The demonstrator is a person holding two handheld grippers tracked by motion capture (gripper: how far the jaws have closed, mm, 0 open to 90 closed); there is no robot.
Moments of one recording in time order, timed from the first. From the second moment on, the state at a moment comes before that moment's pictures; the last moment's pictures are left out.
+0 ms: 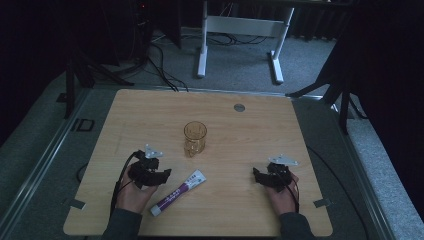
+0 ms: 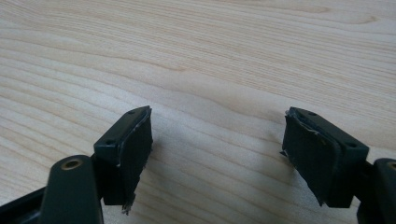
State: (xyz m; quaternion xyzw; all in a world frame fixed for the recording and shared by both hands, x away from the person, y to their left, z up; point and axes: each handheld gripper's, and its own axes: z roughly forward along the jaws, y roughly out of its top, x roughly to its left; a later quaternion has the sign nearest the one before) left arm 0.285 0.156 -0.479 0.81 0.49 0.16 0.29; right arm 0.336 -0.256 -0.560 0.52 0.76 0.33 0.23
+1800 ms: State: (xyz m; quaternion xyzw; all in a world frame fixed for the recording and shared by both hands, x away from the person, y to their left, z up) left arm 0.286 0.110 -0.480 0.88 0.43 0.11 0.19; right arm 0.336 -0.256 -0.560 0.52 0.76 0.33 0.23
